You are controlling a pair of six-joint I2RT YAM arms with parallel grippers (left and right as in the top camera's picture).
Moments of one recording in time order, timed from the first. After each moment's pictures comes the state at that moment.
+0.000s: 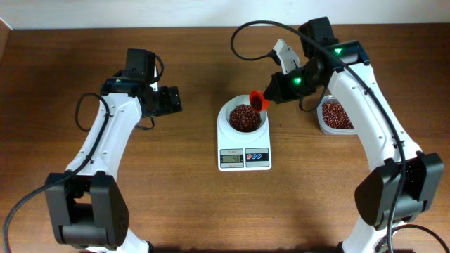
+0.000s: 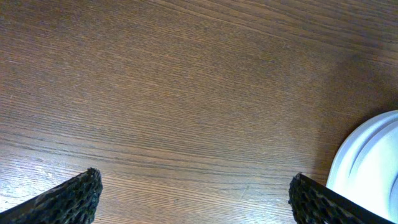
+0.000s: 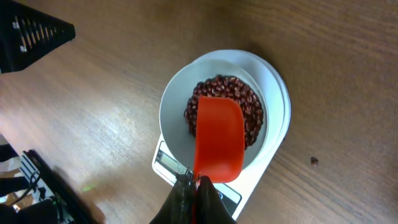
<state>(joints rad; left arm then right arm) -0.06 1.75 1.40 -0.85 -0.03 -0.27 0.24 1.91 1.80 -1.13 -0.53 -0.05</state>
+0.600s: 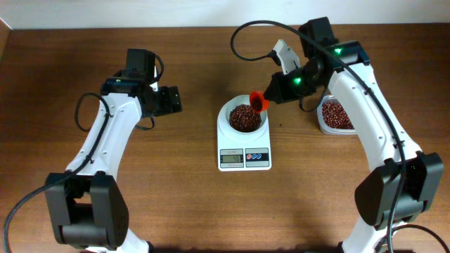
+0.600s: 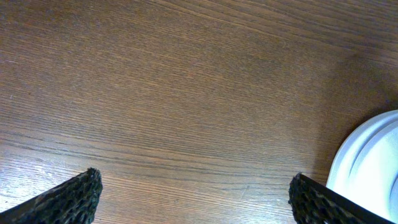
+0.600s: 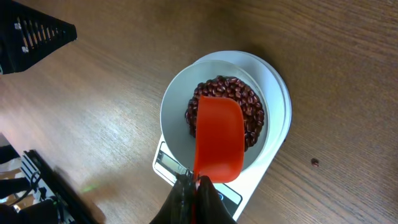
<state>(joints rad) -0.07 1.75 1.40 -0.85 -0.03 -0.27 0.24 1.91 1.80 -1.13 -0.53 -0.05</state>
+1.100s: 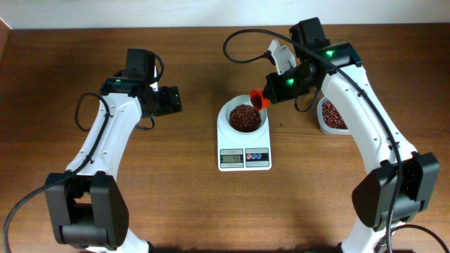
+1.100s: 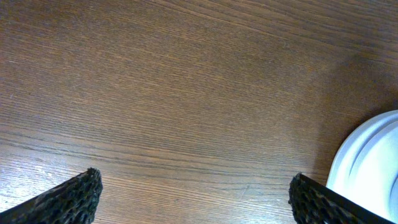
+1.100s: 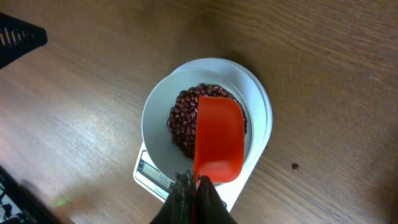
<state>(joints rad) -0.07 1.75 1.40 -0.85 -0.03 -0.27 0.29 1.91 1.80 -1.09 -0.42 -0.02</state>
